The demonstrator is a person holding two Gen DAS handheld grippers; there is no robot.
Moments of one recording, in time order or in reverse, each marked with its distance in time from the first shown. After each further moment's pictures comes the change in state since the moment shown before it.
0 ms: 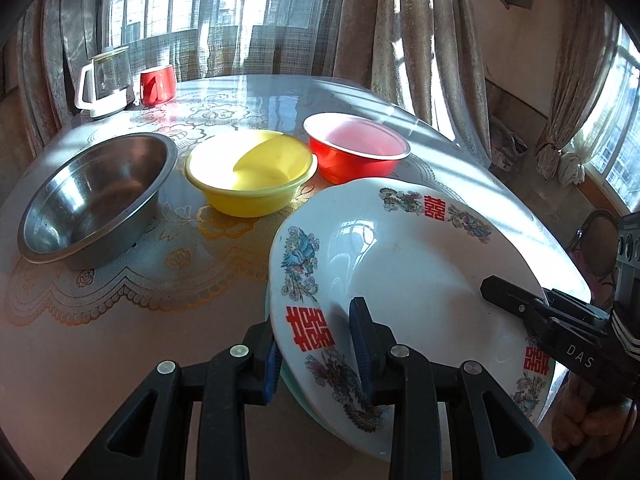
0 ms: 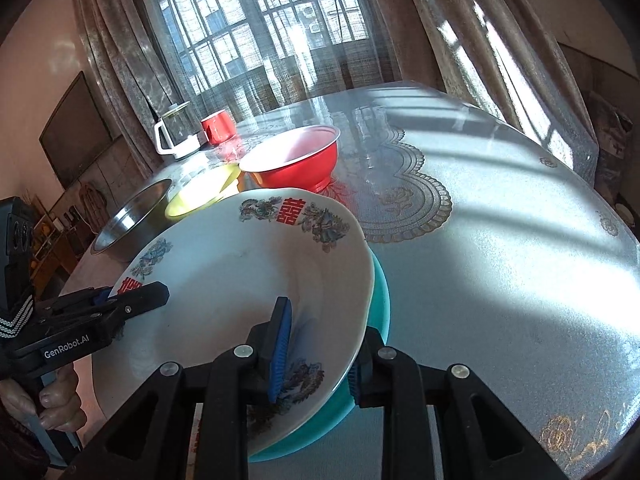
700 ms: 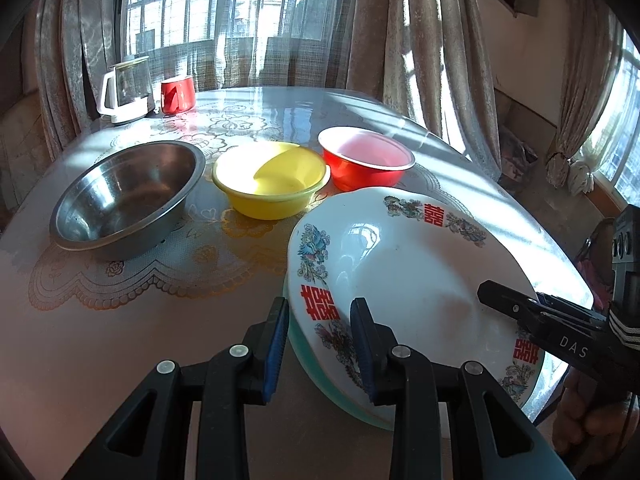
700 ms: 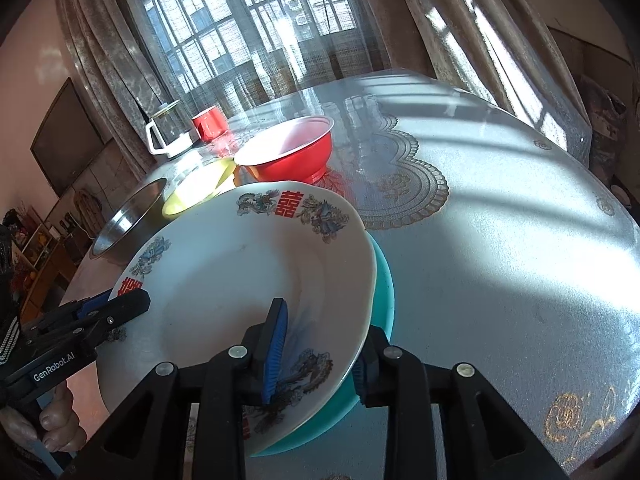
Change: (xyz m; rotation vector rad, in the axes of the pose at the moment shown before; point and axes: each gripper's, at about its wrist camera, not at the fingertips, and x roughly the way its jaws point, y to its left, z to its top) left arm -0.027 0.002 -0.009 -0.020 -0.047 0.046; right arm -0.002 0.002 0.001 0.058 0.034 -0.009
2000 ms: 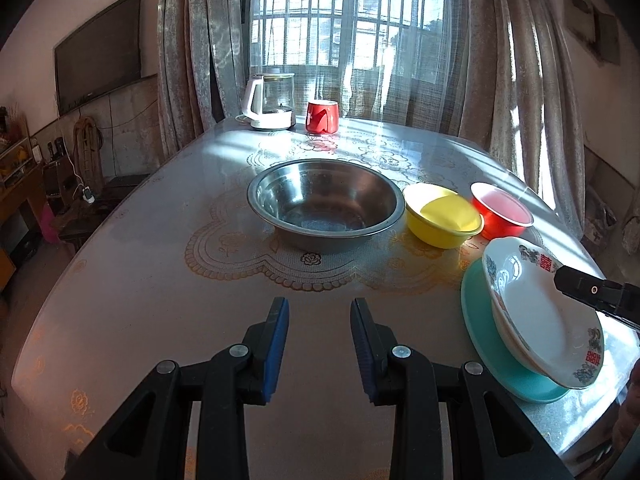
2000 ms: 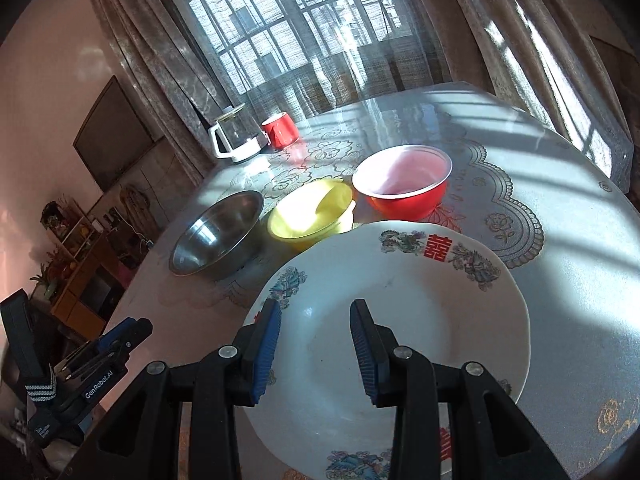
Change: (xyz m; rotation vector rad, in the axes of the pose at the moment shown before) left arm -0.070 0.100 -0.030 -0.193 -0.118 0.321; right arm -0.008 0.099 0.025 -0.070 0.020 0.197
